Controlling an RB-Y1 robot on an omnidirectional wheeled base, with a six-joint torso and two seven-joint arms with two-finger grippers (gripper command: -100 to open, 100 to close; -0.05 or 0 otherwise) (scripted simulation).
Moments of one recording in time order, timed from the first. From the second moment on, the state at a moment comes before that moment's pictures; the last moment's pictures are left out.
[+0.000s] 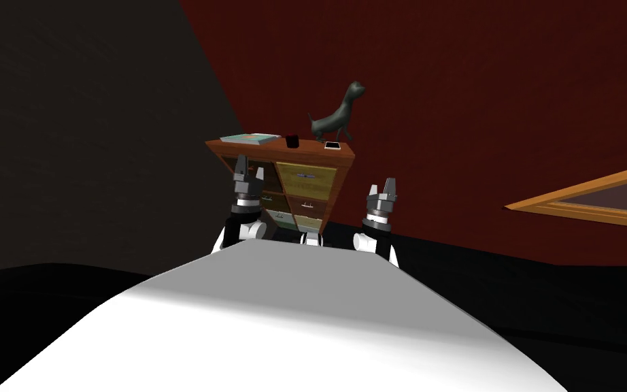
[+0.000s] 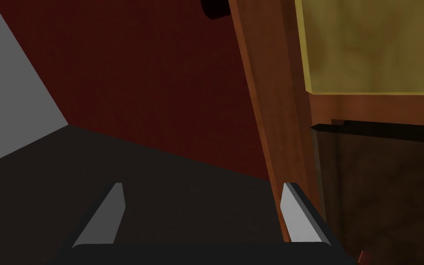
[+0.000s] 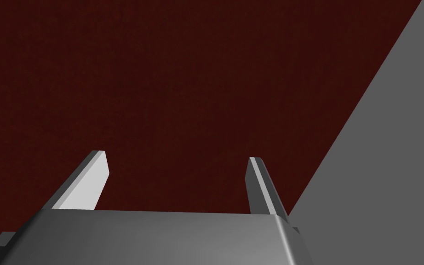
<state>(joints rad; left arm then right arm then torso) 0.43 0.16 0.00 -2.36 0.06 -0.40 -0.11 0.46 0.03 -0.01 -2.24 0.06 -0.46 0.02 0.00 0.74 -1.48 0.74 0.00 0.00</state>
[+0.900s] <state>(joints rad) 0.34 0.18 -0.04 -2.33 0.02 -0.16 -0.09 0.46 0.03 -0.01 -2.24 0.06 -0.46 0.02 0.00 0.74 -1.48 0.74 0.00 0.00</state>
